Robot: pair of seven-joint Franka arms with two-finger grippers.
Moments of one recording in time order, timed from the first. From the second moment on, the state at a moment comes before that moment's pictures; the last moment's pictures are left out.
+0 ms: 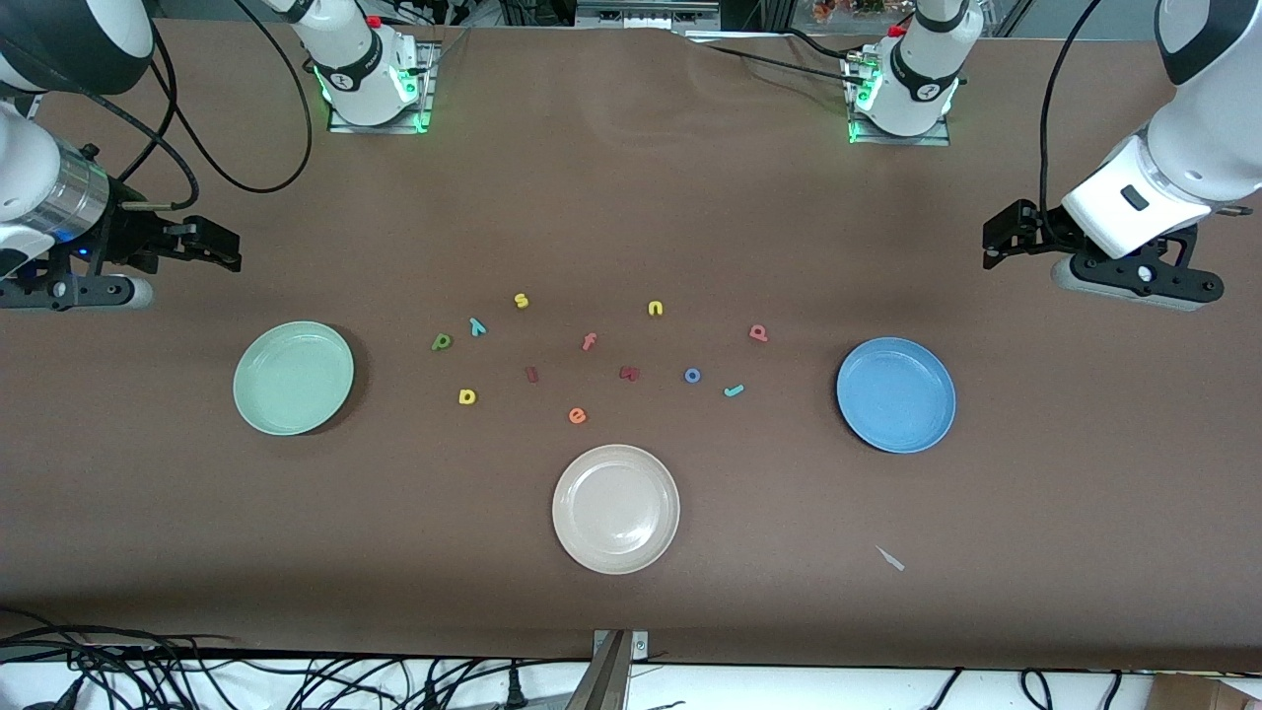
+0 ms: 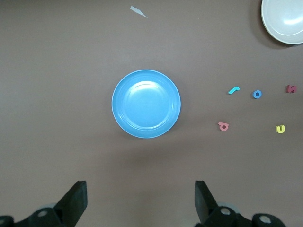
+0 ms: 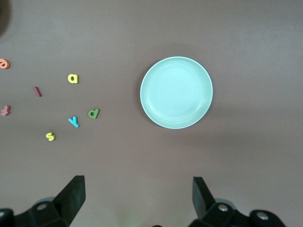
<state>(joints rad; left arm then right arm) -0.09 0.05 -0.04 -1.62 -0.02 1.62 0.05 0.06 0.11 0.03 -1.57 -0.03 1.56 0.04</state>
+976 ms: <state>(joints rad) -0.09 0.09 -0.04 -1.62 -0.02 1.62 0.05 0.06 0.11 0.03 -1.57 -0.03 1.56 0.04</state>
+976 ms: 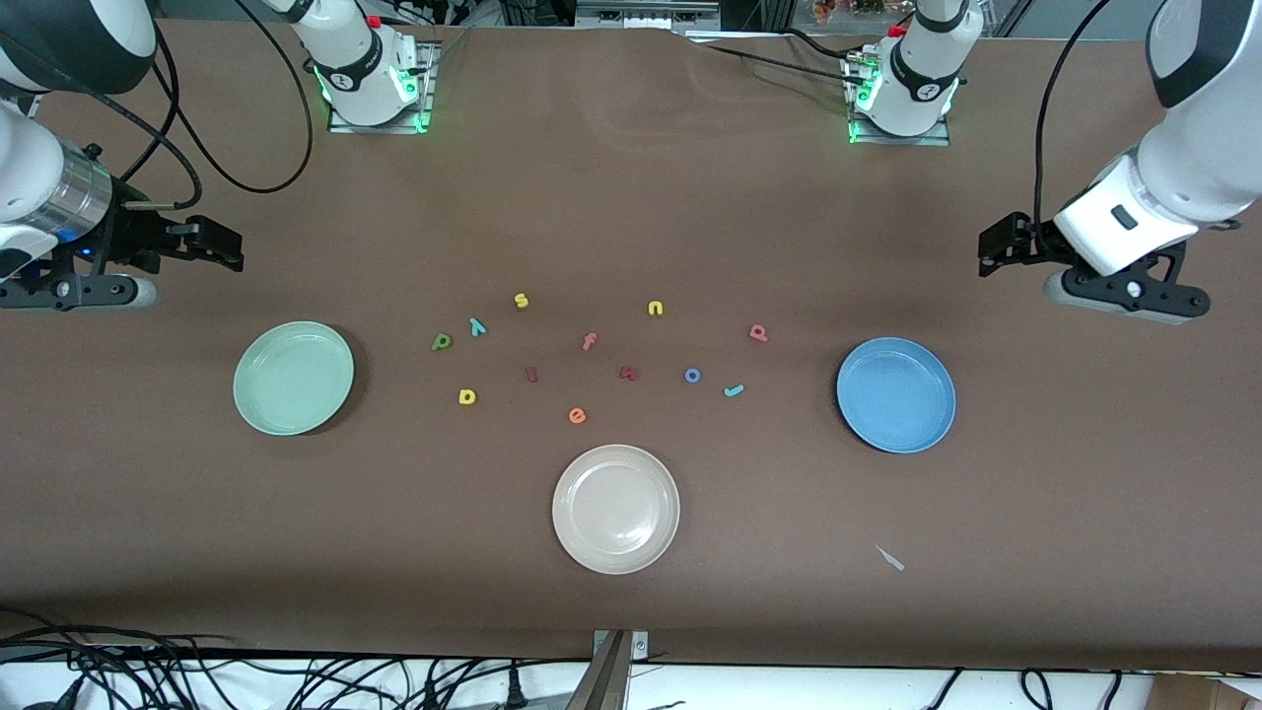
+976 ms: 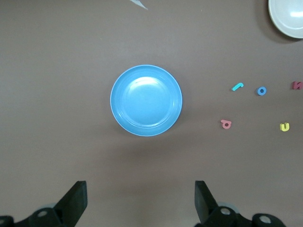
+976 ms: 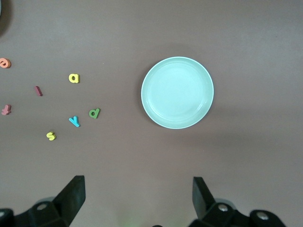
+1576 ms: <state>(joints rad) -0.19 0.22 -0.07 -1.59 -0.02 1.63 0.06 0.06 0.11 0.03 -1.57 -0.03 1.56 0.04</state>
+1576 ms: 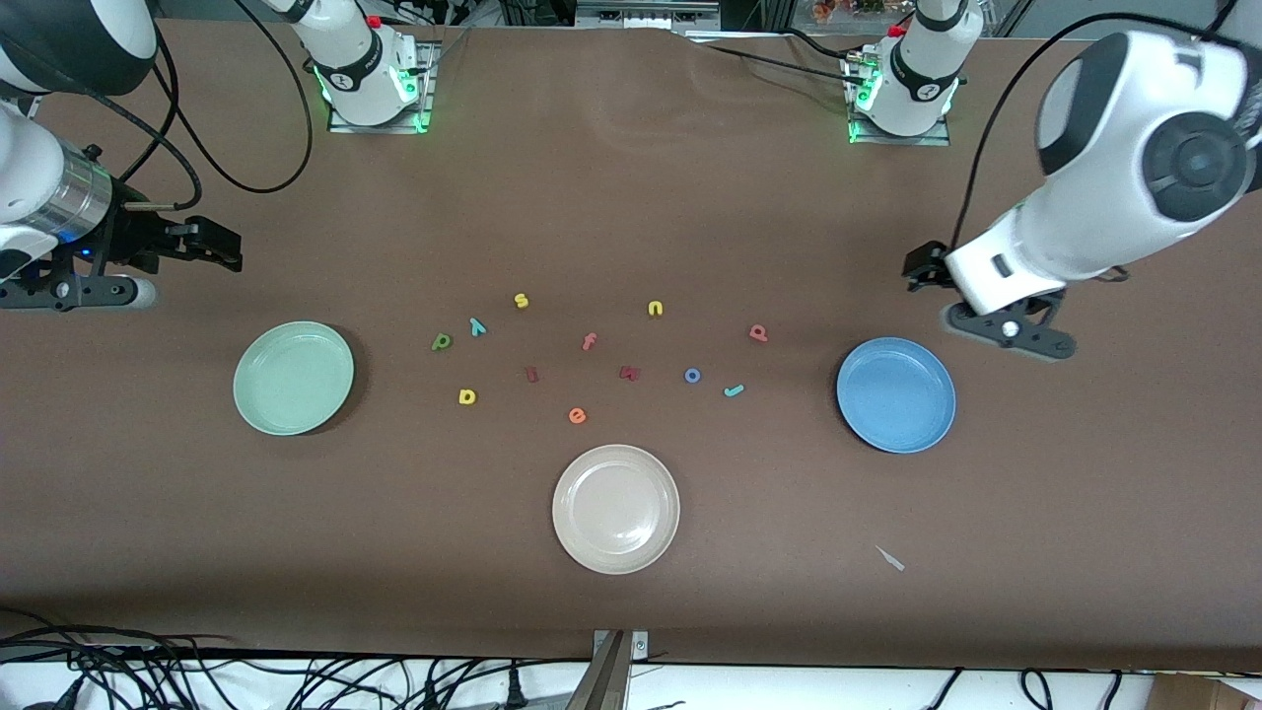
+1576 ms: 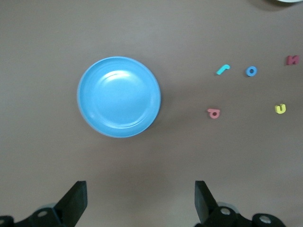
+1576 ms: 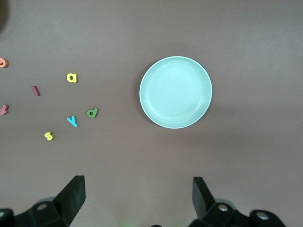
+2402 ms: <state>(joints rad) -0.41 0.56 -0.09 -1.48 -0.02 1.94 0.23 0.06 0.12 0.03 -1.57 -0.03 1.57 0.03</state>
